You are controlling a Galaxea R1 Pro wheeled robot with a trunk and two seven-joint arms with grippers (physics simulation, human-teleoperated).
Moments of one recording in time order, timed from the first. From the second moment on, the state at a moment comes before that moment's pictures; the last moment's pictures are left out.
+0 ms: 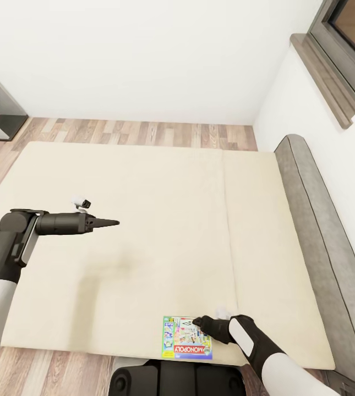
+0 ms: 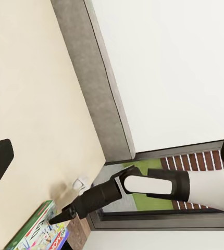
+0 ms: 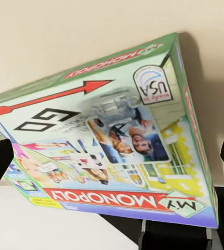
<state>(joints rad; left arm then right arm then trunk) -0.95 0.35 0.02 -1.11 0.08 1.01 -1.57 -0.64 0.07 0.15 -0.42 -0.60 0.51 0.07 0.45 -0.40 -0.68</state>
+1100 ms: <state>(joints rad) -0.95 0.35 0.02 -1.11 0.08 1.01 -1.57 -0.64 0.07 0.21 -0.42 -0.61 0.51 0.07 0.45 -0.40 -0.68</state>
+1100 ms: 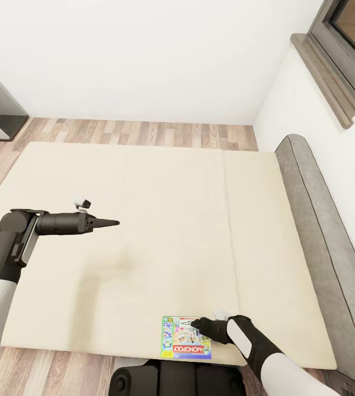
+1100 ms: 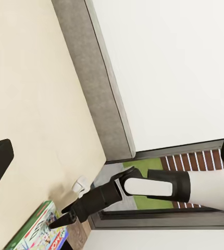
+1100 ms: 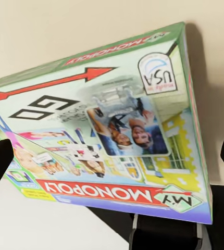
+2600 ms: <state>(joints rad) -0.95 0.35 0.02 -1.11 0.08 1.01 -1.57 -0.64 0.05 0.22 -0.42 -0.60 0.43 0.13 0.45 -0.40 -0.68</state>
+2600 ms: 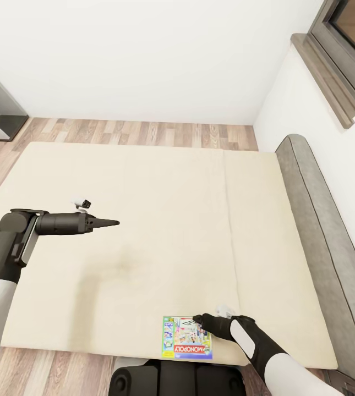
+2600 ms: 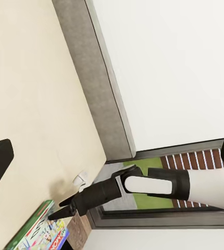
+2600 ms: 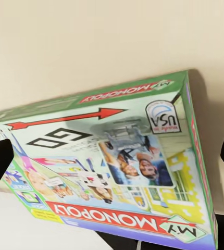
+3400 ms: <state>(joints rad) -0.95 0.35 0.02 -1.11 0.08 1.01 -1.57 -0.64 0.04 0.22 -0.42 -0.60 0.43 0.13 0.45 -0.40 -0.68</state>
